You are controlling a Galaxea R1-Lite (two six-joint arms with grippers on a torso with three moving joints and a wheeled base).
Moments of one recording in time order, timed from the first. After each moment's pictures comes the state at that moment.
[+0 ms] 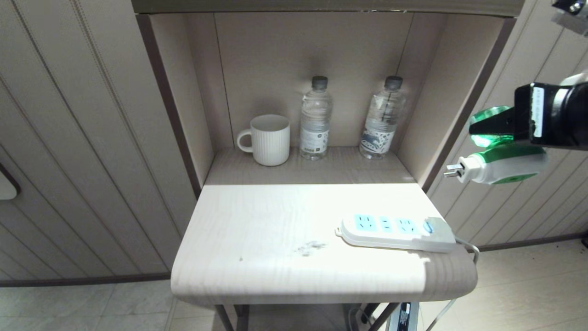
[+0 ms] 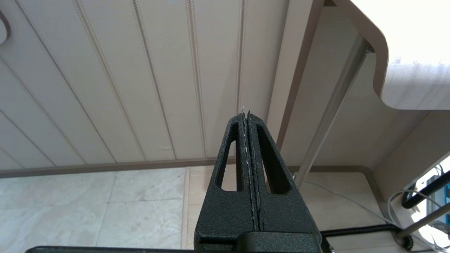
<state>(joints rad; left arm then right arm) 0.00 0.00 0.00 0.02 -0.02 0.01 0.59 1.40 -1.68 0.79 -0.46 0.39</state>
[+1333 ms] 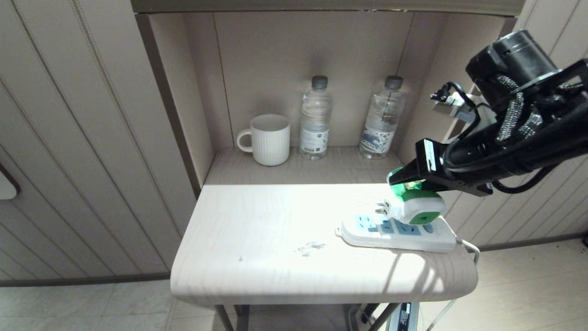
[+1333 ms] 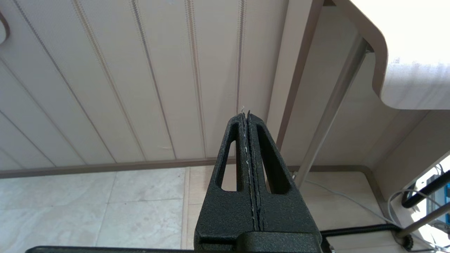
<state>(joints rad) 0.00 0.00 0.00 0.02 -0.02 0.01 0.42 1.64 -1.64 0.77 0.08 0.50</state>
